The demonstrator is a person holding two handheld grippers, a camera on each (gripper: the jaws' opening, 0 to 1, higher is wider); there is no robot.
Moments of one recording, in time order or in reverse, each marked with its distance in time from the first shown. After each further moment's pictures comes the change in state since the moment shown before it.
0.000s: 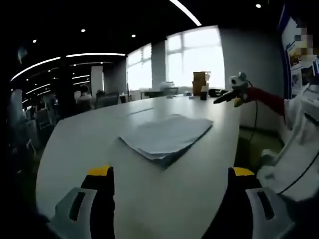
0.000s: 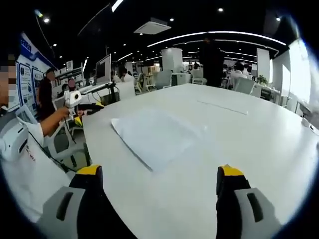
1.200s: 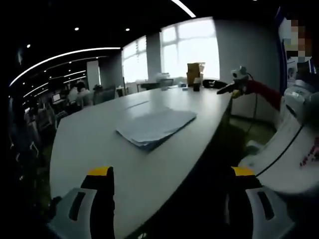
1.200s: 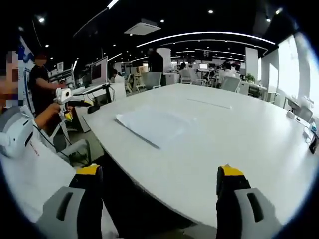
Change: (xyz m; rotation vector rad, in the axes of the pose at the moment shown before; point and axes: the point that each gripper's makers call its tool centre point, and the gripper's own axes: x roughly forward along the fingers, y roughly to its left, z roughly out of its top) left arm -0.074 -0.046 0.004 0.017 0.090 -0.018; right arm -0.079 0.028 -0.025 0.027 0.000 -0.107
